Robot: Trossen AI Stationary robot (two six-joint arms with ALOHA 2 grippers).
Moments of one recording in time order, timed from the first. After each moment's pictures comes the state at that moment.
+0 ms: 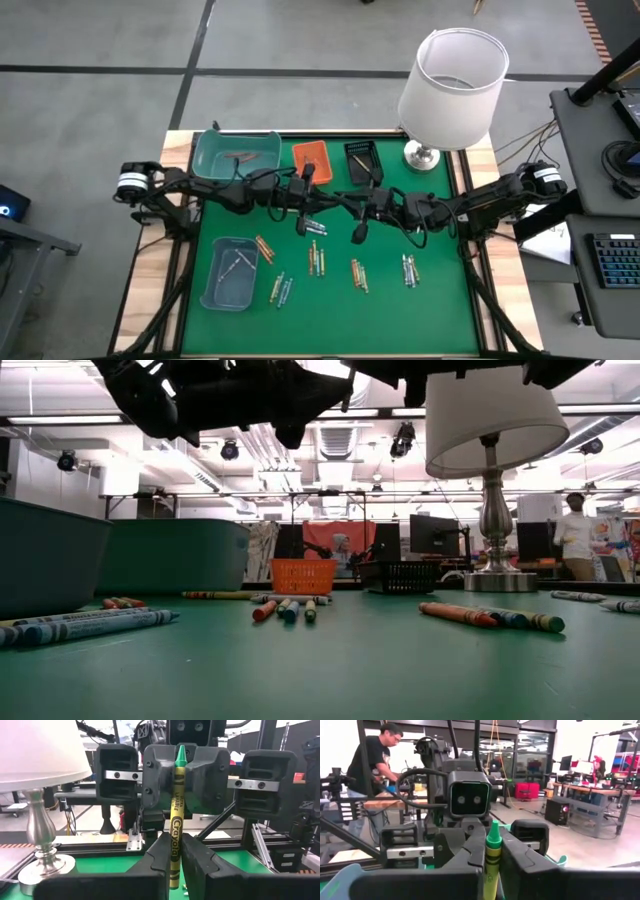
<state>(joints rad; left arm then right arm) 0.09 1.58 0.76 0.93 0.22 -0.04 0.15 1.42 0.75 0.83 0.44 -0.09</state>
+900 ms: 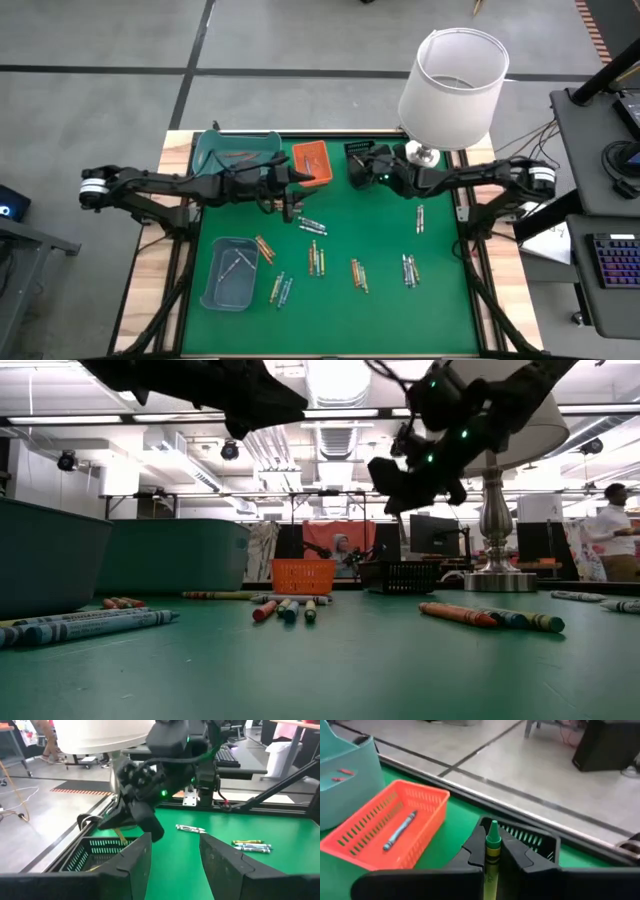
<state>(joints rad) 0.10 1.25 0.76 0.33 -0.10 0.01 -0.28 1.50 0.75 0.22 0.64 0.37</state>
